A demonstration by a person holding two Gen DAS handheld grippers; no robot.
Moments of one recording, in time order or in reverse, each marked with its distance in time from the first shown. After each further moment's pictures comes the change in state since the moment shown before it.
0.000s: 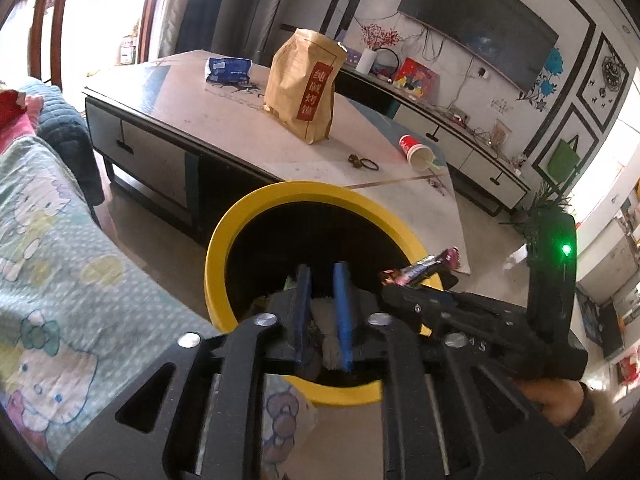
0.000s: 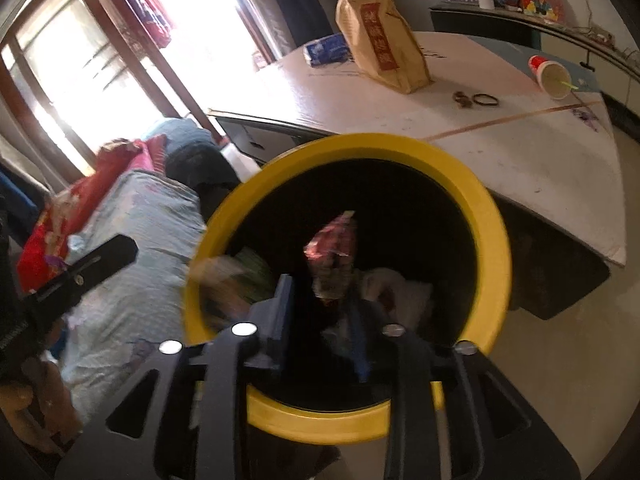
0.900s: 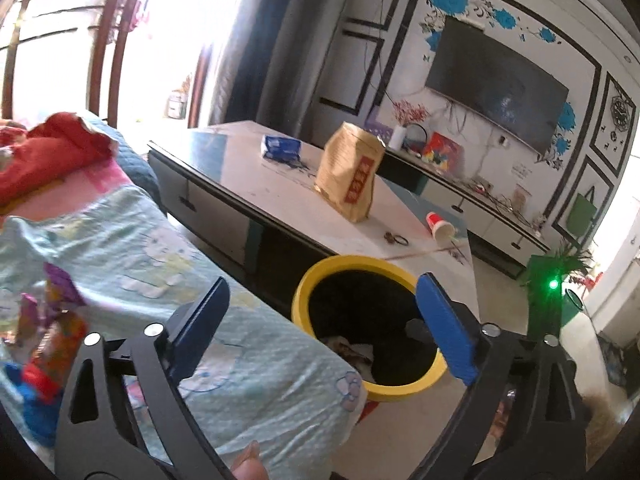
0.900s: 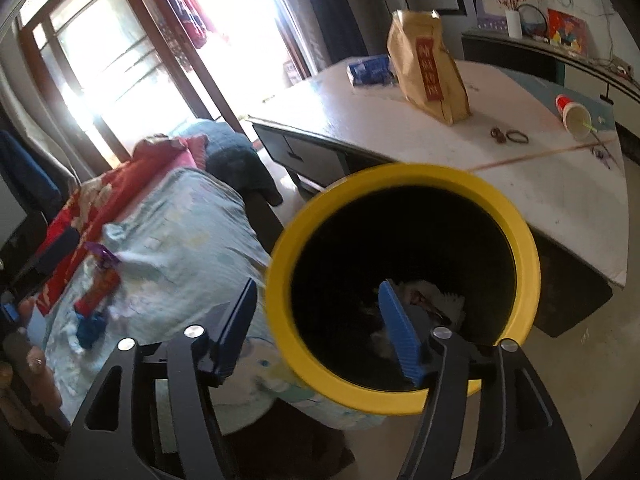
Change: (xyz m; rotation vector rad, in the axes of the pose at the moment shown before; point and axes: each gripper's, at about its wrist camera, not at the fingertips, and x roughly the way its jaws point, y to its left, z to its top) left arm -0.140 0.030 -0.007 -0.054 -0.290 0.130; right arm -0.045 0.066 0.002 -0.061 -0.074 0.100
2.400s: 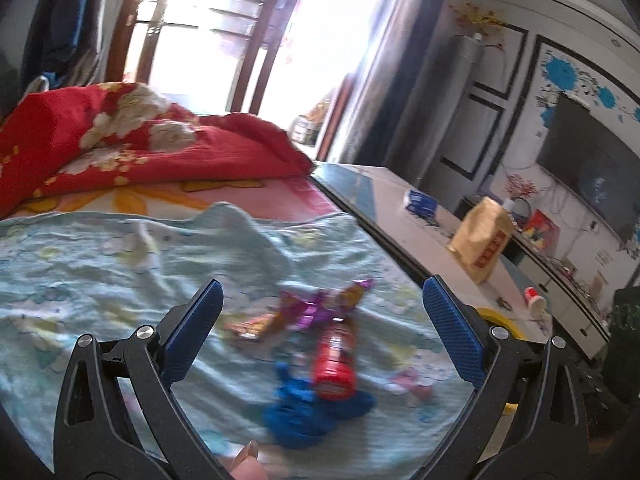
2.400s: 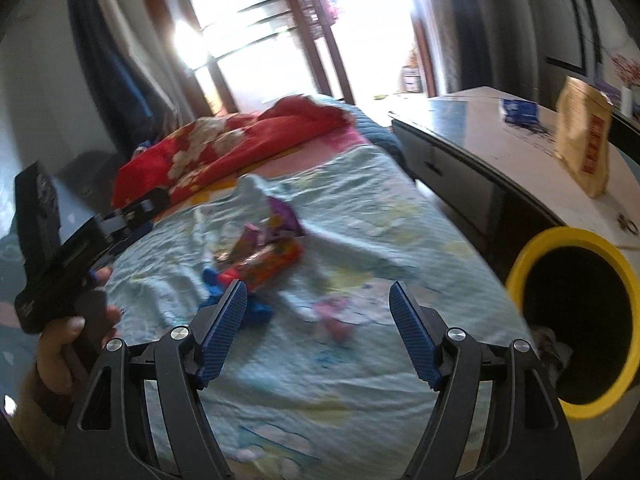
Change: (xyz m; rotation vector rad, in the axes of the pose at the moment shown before) left arm -0.132 0.186 -0.019 -0.248 -0.139 0.353; right arm 0.022 0.235 -0.026 -0.331 0.044 0.255
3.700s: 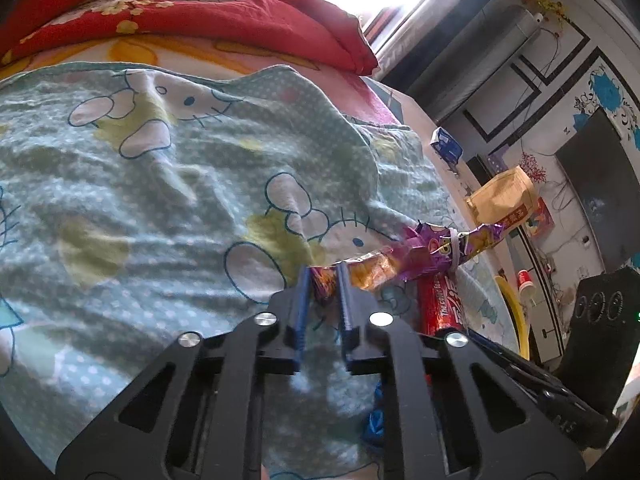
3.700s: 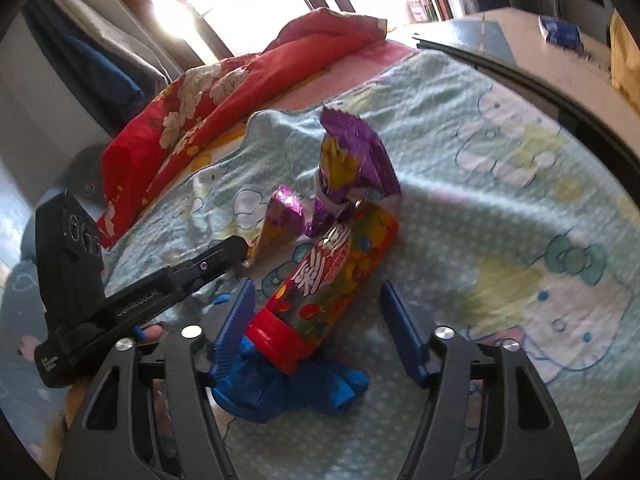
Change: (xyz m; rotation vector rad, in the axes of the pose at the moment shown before) left arm 0.082 0.091 -0.032 -0.220 0.347 -0.075; right arm 0.139 0.028 0.008 0.183 0.208 0.123
